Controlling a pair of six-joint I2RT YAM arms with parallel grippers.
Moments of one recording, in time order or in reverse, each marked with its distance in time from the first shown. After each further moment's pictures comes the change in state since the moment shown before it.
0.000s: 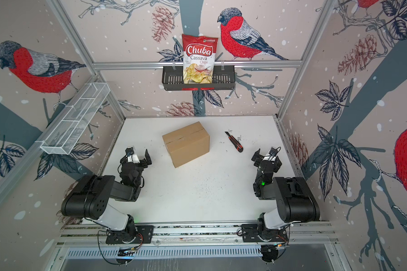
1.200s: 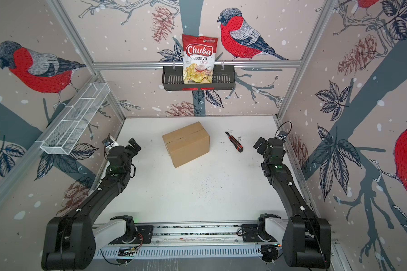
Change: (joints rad) left arm 0.070 -0.415 0.348 -0.946 -0.008 -0.477; right arm -0.048 -0.384 0.503 -1.171 -0.236 0.262
